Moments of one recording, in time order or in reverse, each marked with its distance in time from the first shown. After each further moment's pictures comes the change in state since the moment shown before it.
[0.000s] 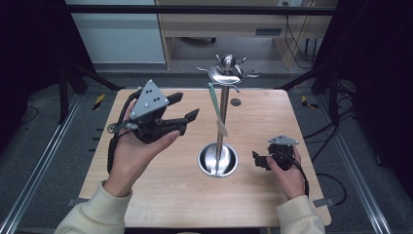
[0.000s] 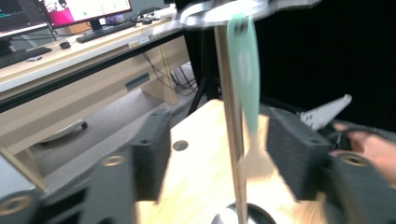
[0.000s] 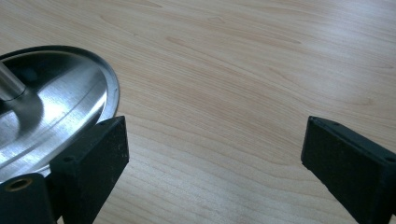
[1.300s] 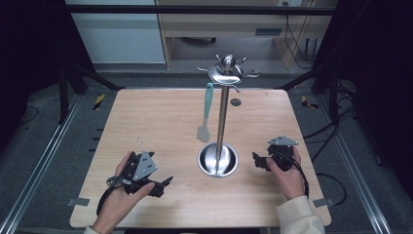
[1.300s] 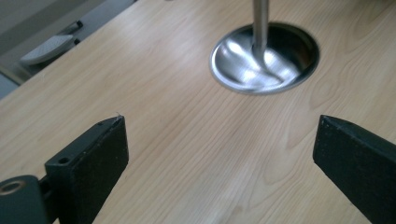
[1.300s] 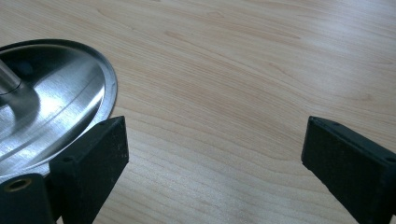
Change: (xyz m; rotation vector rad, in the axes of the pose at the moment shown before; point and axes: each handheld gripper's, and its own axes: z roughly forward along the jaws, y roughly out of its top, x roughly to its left) left arm -0.002 -0.213 0.002 0.347 0.020 0.081; right arm 0.001 -0.002 0.000 0.013 -0.010 -0.003
